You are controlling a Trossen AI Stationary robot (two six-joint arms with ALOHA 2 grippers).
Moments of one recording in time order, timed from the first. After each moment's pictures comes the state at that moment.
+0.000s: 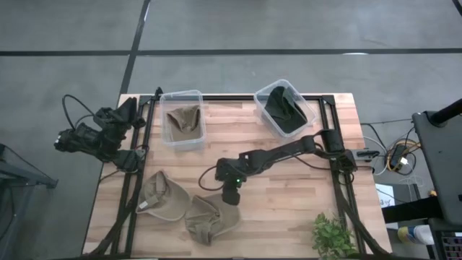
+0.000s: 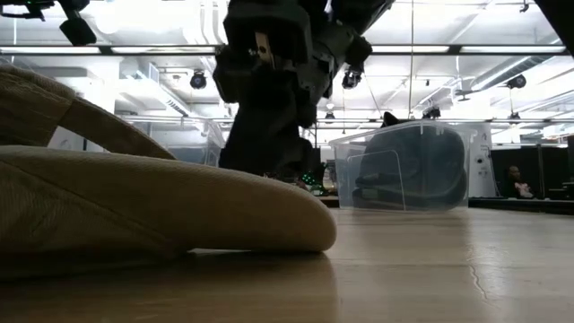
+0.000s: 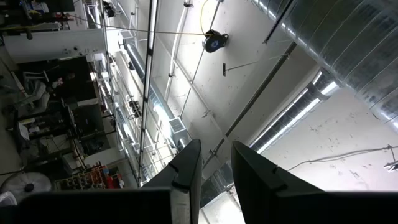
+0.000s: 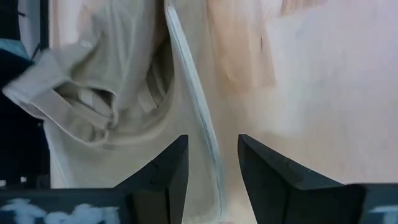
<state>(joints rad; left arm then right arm) -0.27 0.23 0.26 0.97 -0.85 -0.55 0.13 2.13 1.52 -0.36 -0.32 0.47</state>
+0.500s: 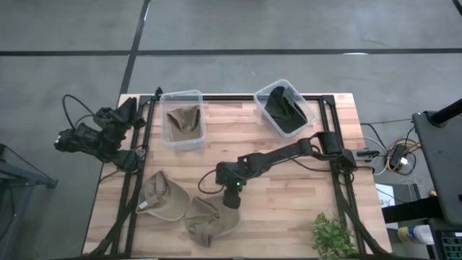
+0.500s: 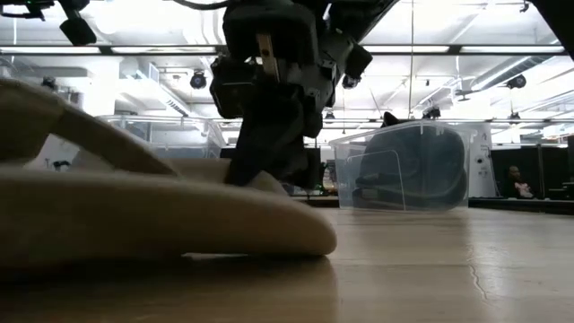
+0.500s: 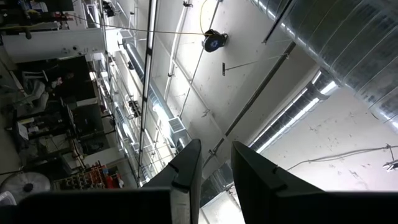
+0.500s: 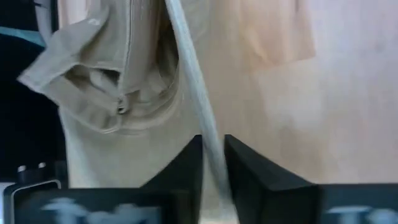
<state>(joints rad) -0.27 0.23 0.26 0.97 -0.85 -0.55 0.14 2.16 1.53 -0.35 -0.40 0.52</state>
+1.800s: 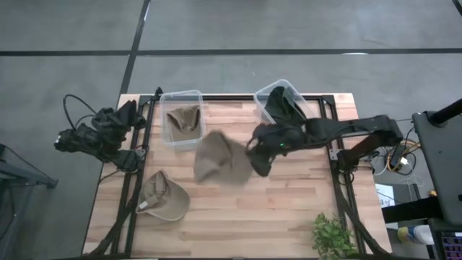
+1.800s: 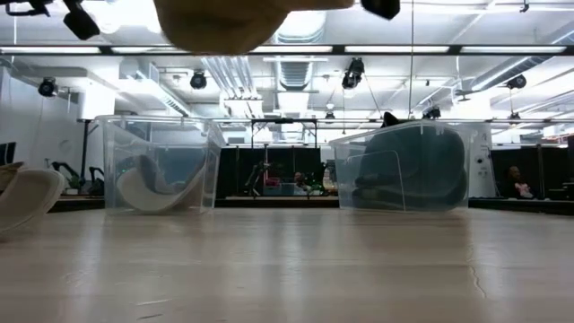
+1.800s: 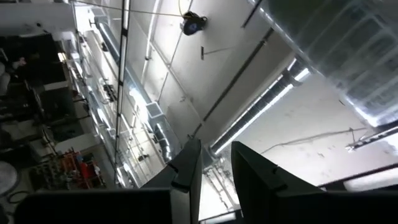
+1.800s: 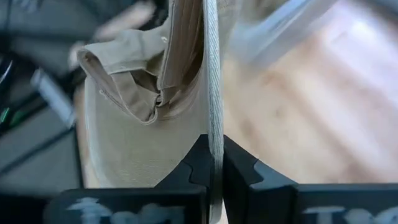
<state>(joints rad) -0.27 0.23 0.26 0.96 -0.73 -0.60 0.13 1.49 1.53 -0.76 0.15 0.64</state>
